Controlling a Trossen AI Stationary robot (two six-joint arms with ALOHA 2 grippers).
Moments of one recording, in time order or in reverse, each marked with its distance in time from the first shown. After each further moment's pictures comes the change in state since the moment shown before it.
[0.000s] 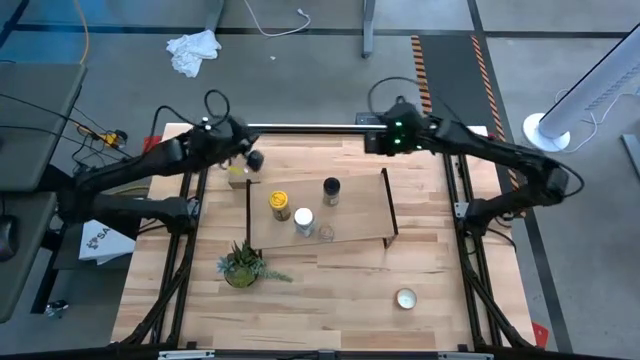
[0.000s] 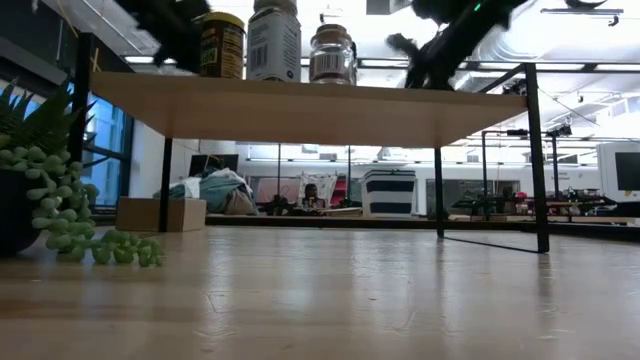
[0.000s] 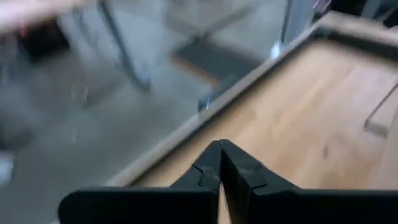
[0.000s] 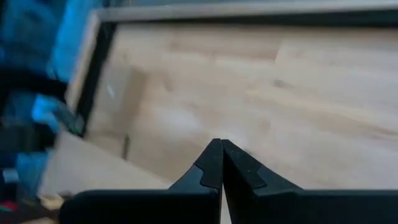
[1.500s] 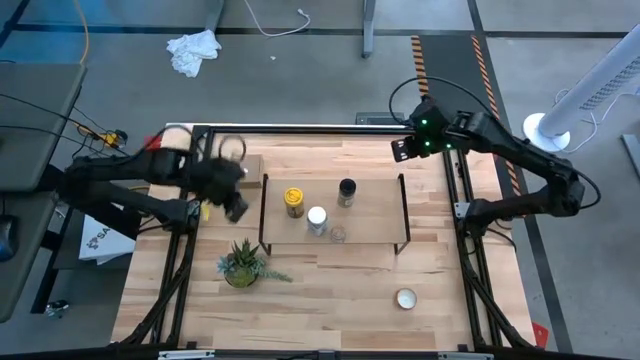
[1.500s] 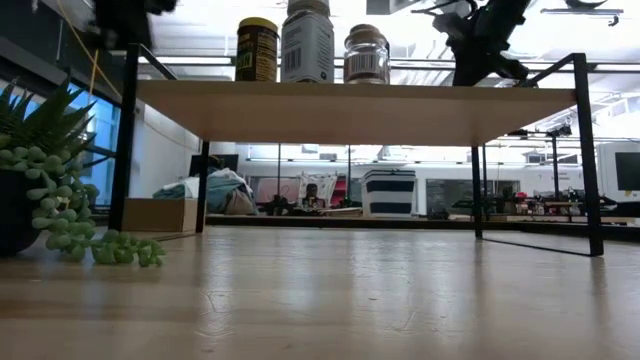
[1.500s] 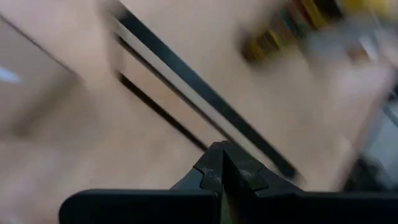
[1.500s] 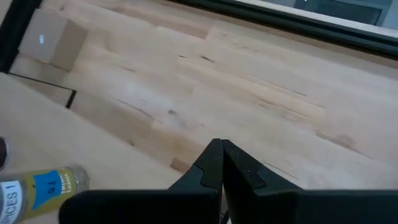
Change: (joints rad) left arm -0.432 0.041 0.207 -0.623 0.403 -0.635; right arm -0.036 -0.170 0.097 -0.449 0.103 -0.219
